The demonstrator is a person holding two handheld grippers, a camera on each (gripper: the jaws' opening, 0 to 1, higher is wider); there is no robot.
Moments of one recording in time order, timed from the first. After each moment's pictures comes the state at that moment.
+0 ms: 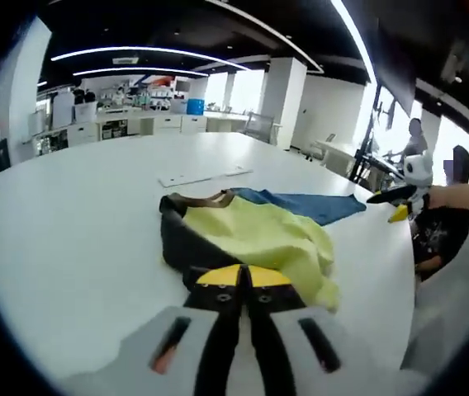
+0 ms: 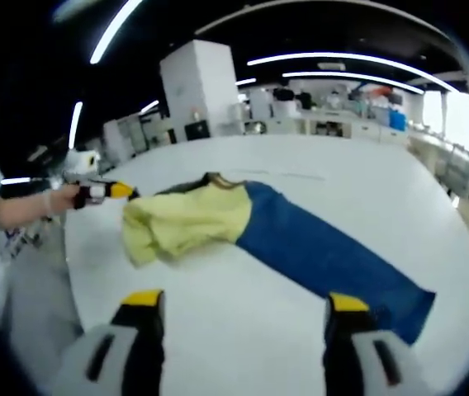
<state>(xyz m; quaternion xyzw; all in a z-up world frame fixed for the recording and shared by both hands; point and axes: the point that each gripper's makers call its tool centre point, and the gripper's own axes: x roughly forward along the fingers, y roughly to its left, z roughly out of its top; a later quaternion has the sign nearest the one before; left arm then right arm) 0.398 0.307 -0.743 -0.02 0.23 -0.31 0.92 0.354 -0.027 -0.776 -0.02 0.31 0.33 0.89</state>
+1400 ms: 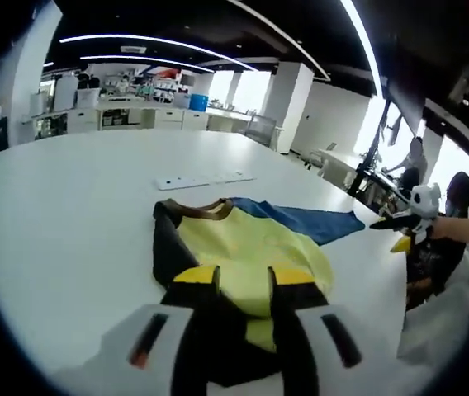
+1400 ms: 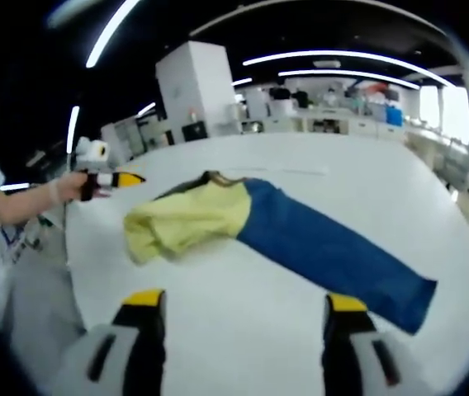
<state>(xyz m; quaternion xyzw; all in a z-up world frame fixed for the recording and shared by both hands) 0.417 0.307 -0.749 -0.08 0.26 -0.29 0.92 0.347 -0.029 -0.780 -0.01 0.32 0.32 0.89</state>
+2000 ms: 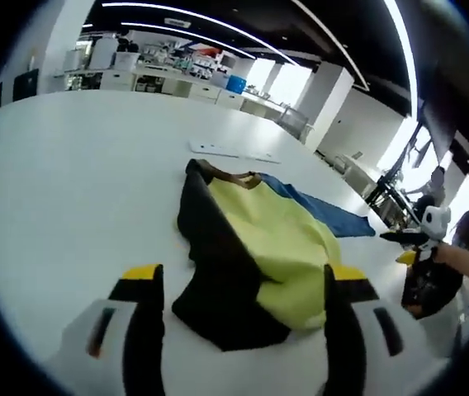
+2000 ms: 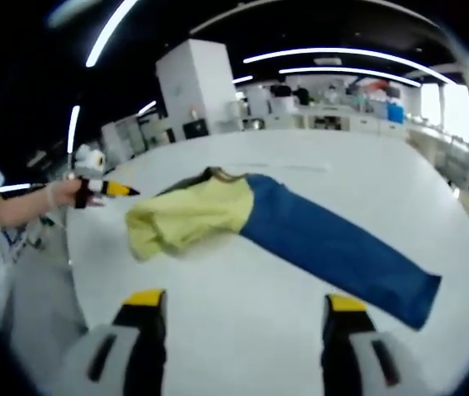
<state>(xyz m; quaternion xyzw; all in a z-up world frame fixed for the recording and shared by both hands) 0.390 0.333 -0.780 -0.15 0.33 -0.23 0.90 0.341 -0.026 -0.785 -0.01 0.33 0.32 0.89</state>
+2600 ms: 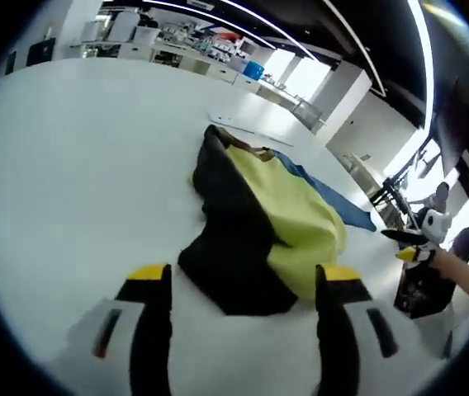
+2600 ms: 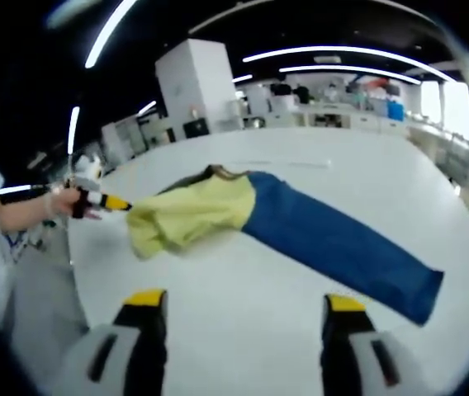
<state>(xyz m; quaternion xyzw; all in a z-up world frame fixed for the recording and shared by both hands) 0.364 0.343 -0.814 -0.18 0.37 -0.20 0.89 0.338 -0.026 -0.788 0.00 0.33 0.32 0.89</state>
